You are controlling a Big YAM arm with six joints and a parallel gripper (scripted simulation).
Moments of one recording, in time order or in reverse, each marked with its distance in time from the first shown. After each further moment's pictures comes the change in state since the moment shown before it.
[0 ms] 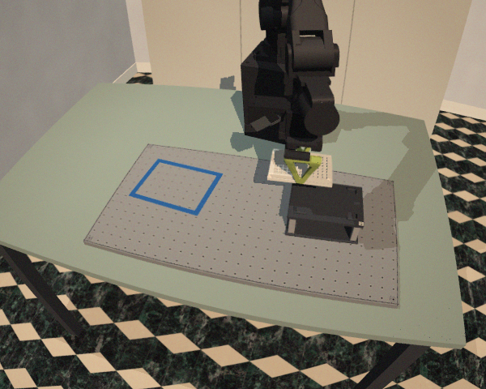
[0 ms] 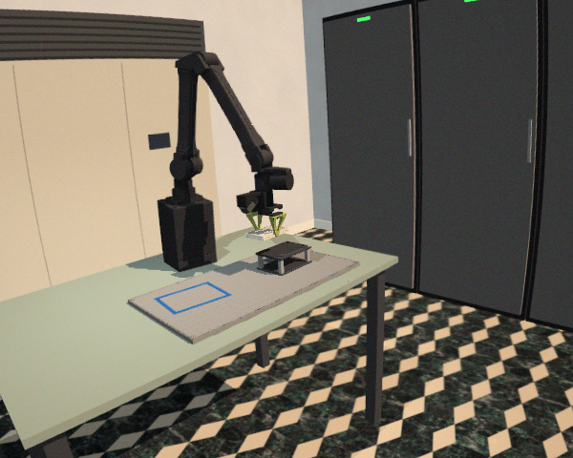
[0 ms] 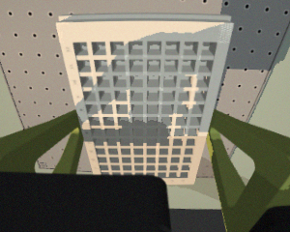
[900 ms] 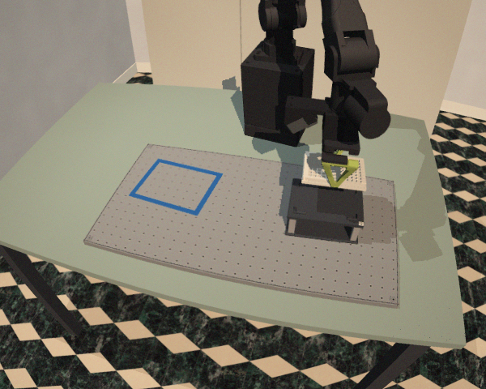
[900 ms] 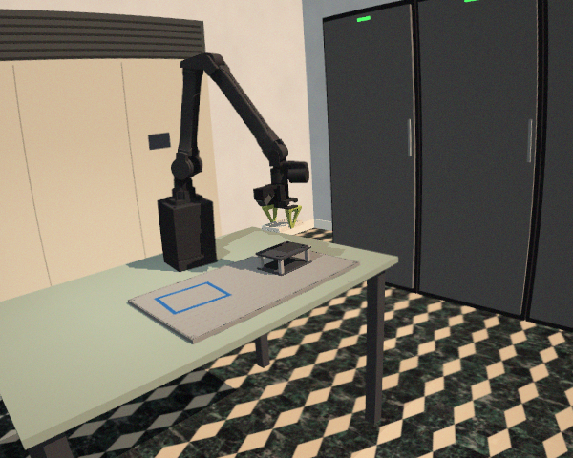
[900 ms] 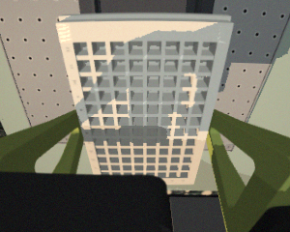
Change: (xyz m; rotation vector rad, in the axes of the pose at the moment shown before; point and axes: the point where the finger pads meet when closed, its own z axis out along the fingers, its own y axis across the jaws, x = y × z) arm 0.067 0.011 -0.010 0.003 0.001 0.010
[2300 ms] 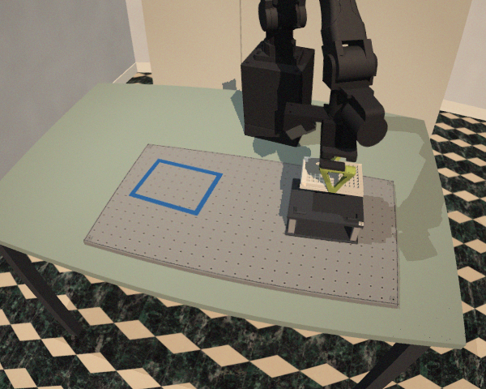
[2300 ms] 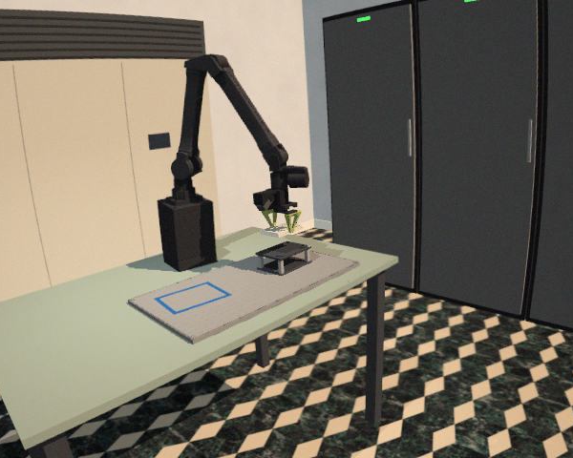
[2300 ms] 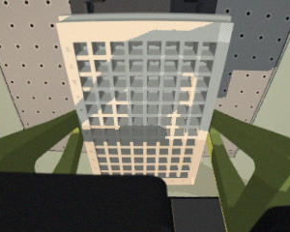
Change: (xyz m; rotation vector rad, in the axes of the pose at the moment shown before) arm -0.002 -0.002 0.016 0.005 -0.003 0.011
